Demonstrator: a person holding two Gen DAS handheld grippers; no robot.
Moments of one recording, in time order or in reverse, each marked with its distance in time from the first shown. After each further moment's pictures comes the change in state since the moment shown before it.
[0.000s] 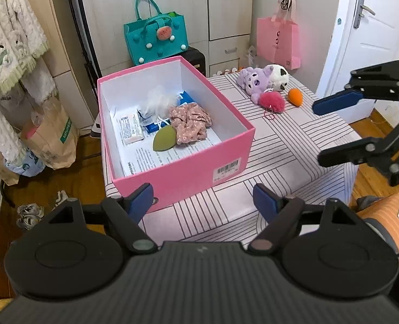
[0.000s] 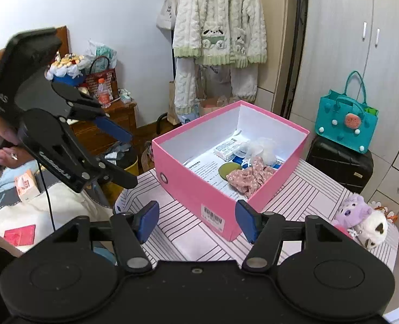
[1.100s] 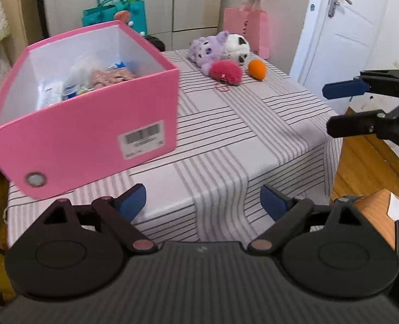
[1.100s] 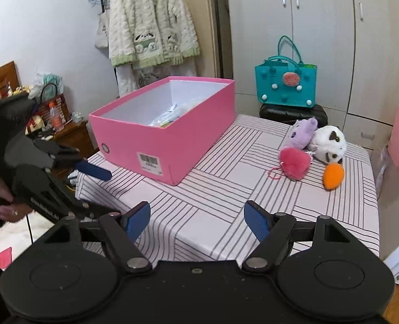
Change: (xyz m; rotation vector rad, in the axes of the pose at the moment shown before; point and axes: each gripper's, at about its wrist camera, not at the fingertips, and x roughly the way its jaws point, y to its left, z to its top) left arm 0.100 -0.071 -0.055 -0.008 -0.031 -0.131; right arm -0.014 -0.049 -0.124 0.239 -0.081 -0.164
